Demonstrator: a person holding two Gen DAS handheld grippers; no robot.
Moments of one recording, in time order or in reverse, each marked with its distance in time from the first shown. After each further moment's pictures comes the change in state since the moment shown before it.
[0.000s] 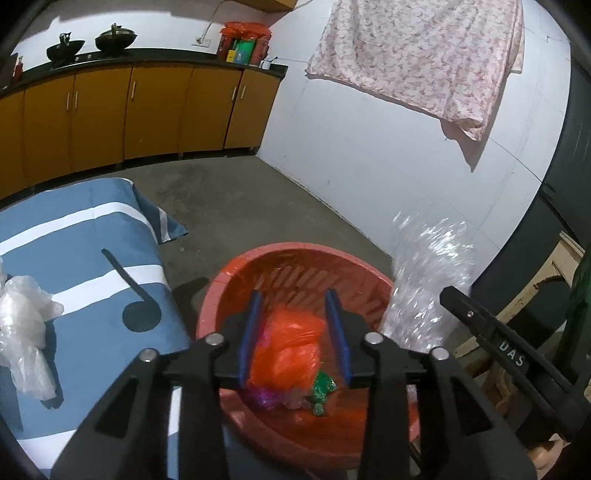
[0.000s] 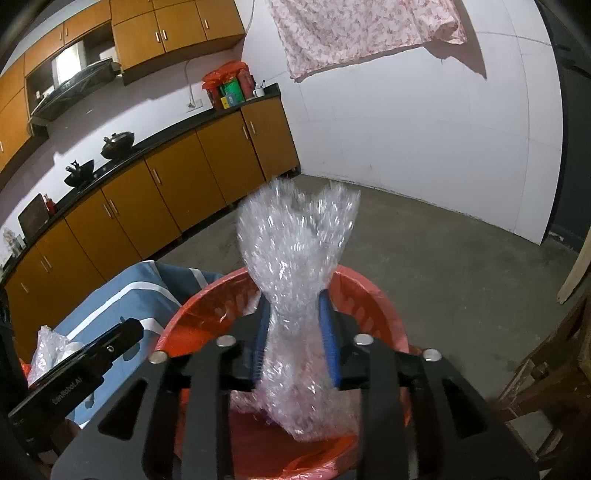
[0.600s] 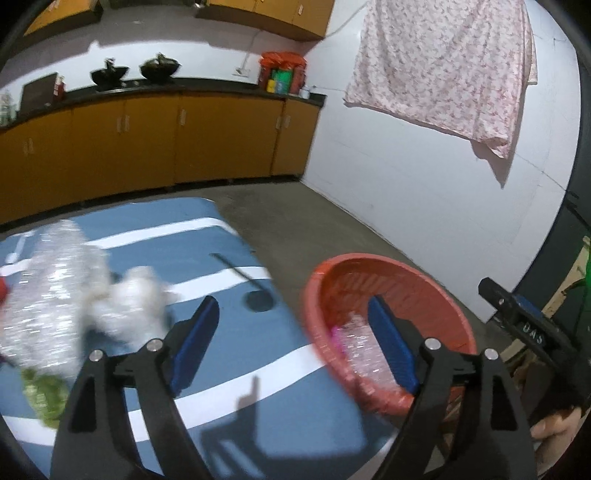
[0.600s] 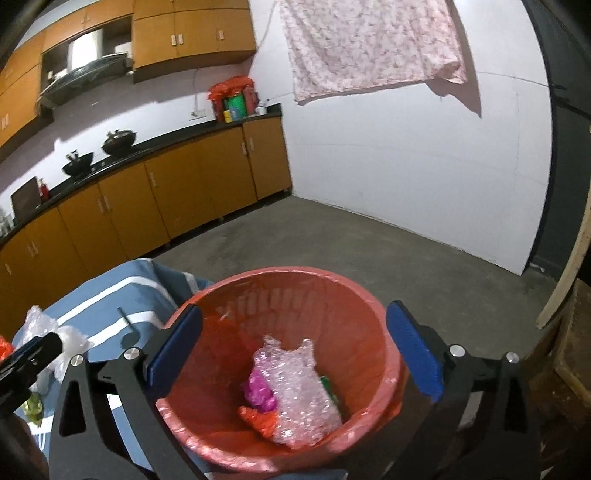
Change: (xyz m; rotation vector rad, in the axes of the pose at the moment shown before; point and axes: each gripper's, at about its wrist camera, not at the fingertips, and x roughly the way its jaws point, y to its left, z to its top) left arm -0.104 0.053 -0.031 0.012 -0.124 0.196; right arm -0.029 0.037 -0.011 -0.115 -0.093 -0.070
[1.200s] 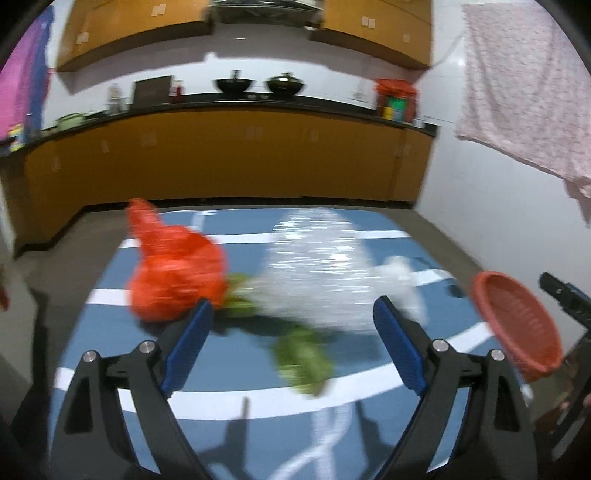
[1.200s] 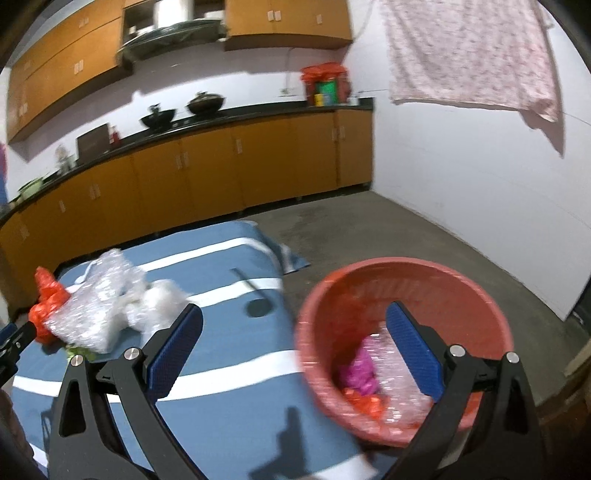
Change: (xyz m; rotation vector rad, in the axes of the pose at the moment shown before) left arm -0.124 0.158 -0.037 -0.149 -0.076 0.423; right arm -0.016 0.135 -0.025 -0.212 0.059 0.240
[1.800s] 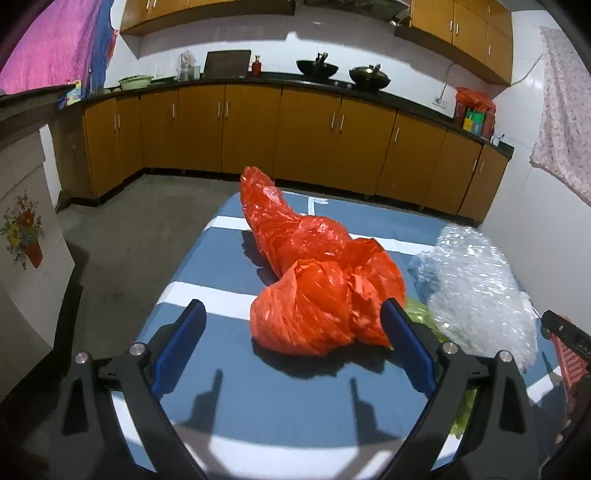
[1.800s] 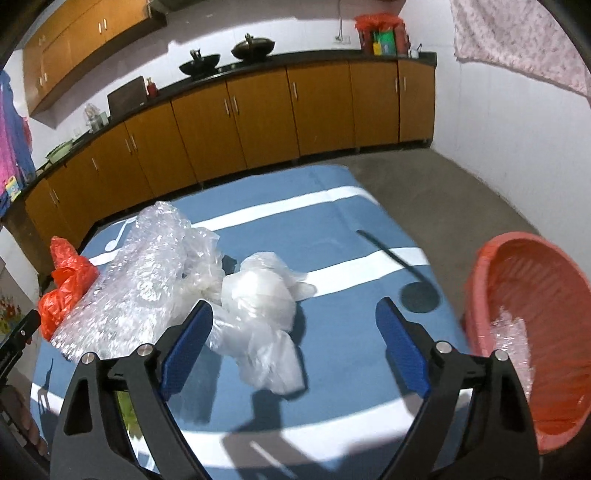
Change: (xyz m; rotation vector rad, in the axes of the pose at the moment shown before) left arm 0.055 0.116 0.012 -0.167 0.065 0.173; right arm 0.098 0.107 -0.004 -0.036 0.212 0.152
